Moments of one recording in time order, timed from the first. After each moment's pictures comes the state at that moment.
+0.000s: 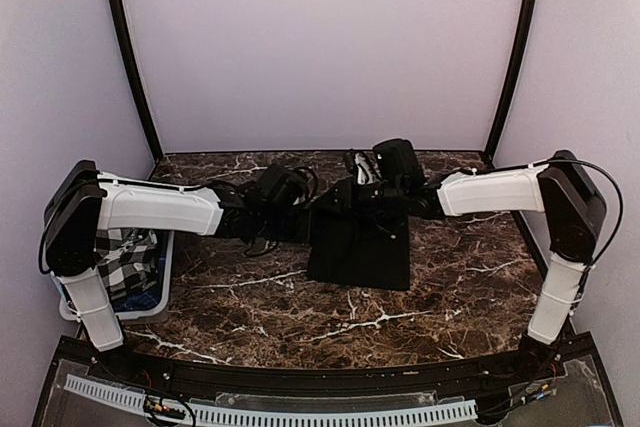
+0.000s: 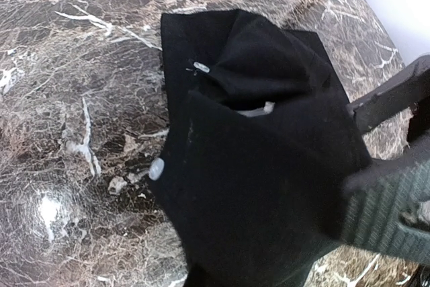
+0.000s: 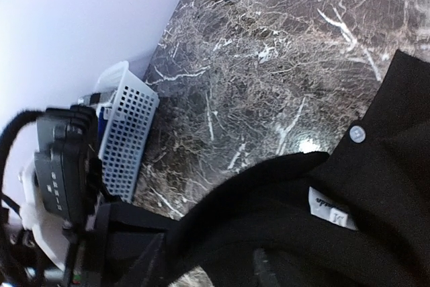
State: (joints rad) left arm -0.89 1.80 1.21 -0.21 -0.18 -0.61; right arm 0.75 1.83 1.20 0.14 -0.44 0.73
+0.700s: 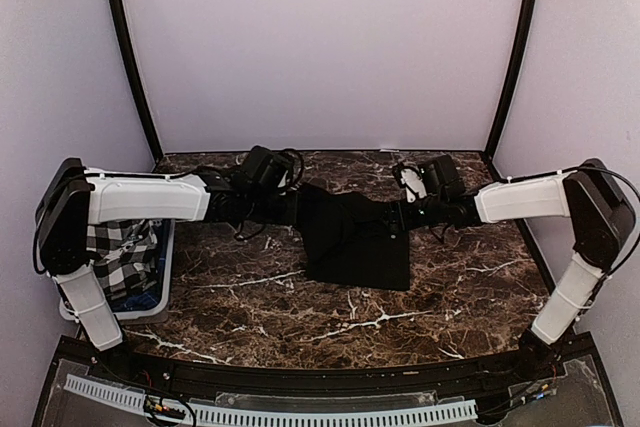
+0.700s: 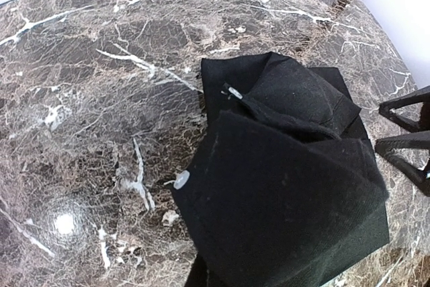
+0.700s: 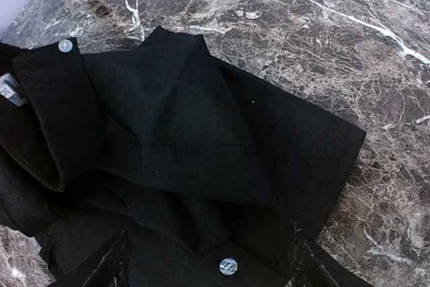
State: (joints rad) left arm -0.81 1.75 1.23 -0.23 -0.21 -0.51; right arm 0.54 1.67 0.94 -0.02 -0.13 0.20
